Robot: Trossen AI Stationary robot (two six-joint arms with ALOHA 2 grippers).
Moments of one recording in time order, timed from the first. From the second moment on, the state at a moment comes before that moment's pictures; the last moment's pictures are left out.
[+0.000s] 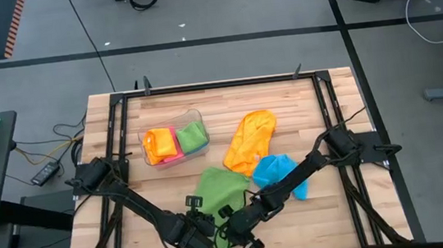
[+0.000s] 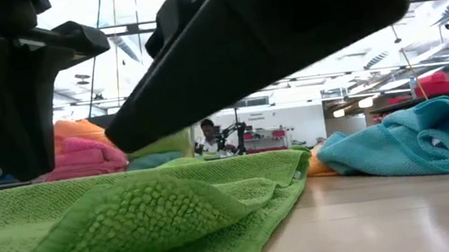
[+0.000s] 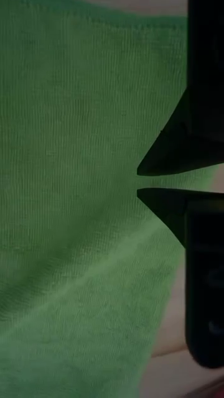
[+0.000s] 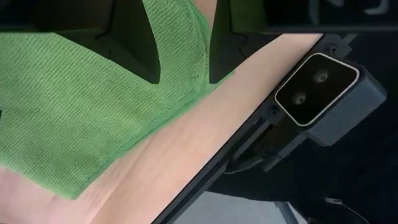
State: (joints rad) left arm -0.69 2.00 1.43 -0.87 -0.34 -0.47; right arm 0.49 2.17 1.40 0.04 -0.14 -0.04
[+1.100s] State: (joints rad) left arm -0.69 2.00 1.43 -0.88 -0.34 -0.49; right arm 0.49 2.20 1.40 0.04 -0.18 -0.04
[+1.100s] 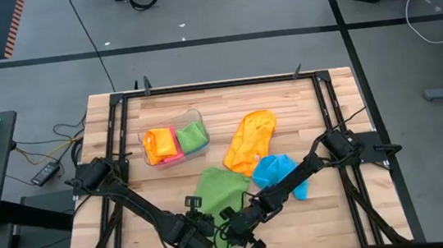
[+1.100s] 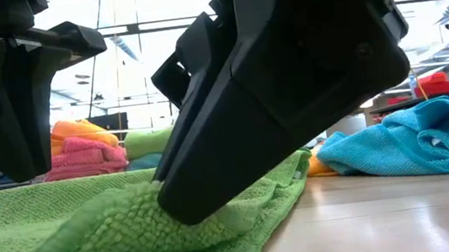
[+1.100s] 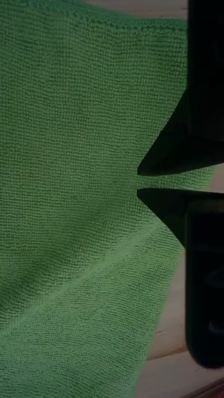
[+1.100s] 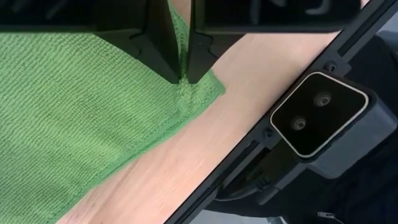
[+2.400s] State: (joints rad) left arm -0.69 2.00 1.45 -0.88 -0.31 -0.49; right arm 0.52 2.15 1.41 0.00 -0.24 -0.07
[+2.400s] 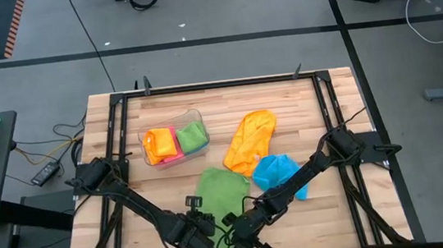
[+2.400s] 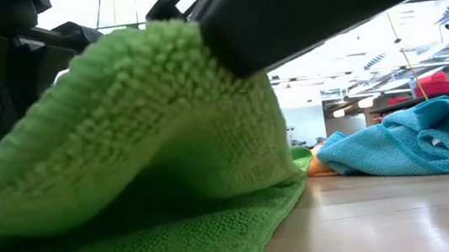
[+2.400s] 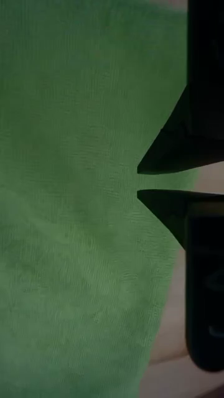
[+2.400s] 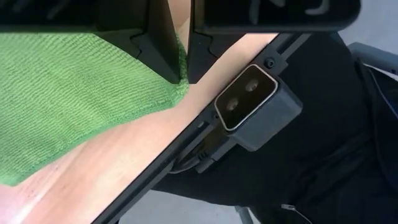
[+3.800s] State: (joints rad) left arm -0.80 2.10 1.50 -0.98 -0.22 -0.62; right arm 0.51 2.03 1.39 -0.26 -0.01 -0.01
